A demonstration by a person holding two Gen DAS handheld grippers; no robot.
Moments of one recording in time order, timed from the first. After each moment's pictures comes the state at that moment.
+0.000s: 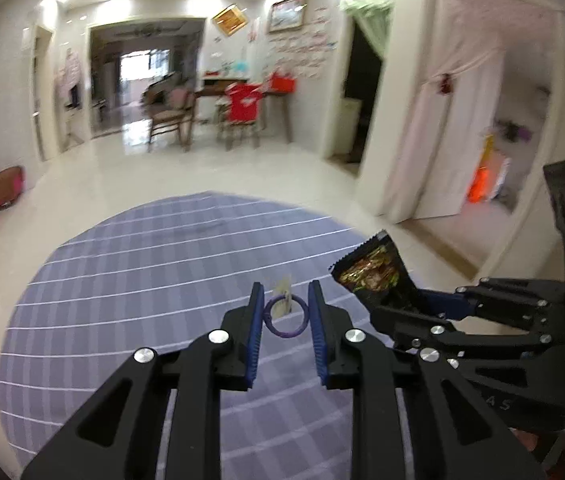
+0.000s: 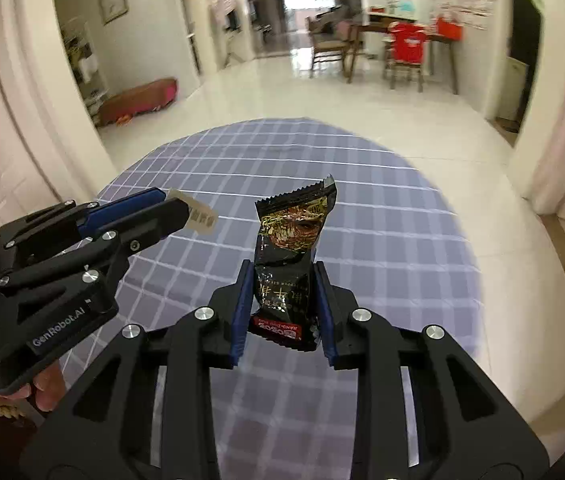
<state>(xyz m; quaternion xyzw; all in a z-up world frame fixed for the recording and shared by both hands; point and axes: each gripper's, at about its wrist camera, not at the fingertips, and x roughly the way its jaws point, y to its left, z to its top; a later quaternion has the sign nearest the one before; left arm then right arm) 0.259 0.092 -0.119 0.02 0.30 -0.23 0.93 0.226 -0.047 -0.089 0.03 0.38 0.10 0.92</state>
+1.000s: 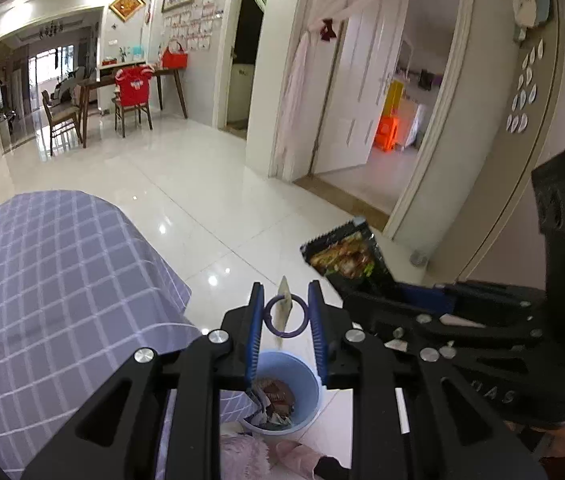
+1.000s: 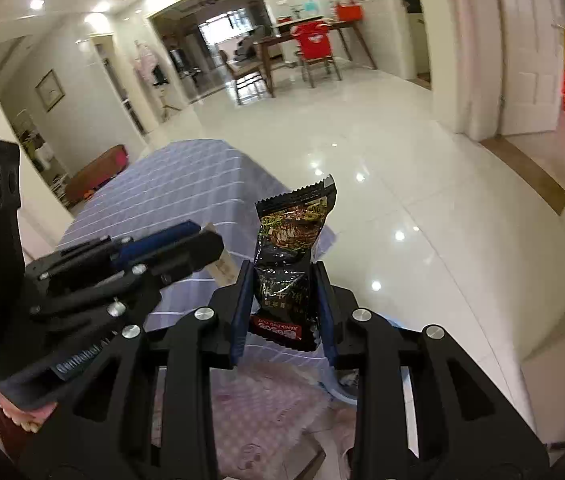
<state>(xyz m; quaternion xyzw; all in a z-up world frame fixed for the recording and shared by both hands) 0.164 -0.187 -0.174 0.07 0.34 -0.38 0.86 0.075 -0.304 -0.121 0.17 0.36 0.01 0.92</state>
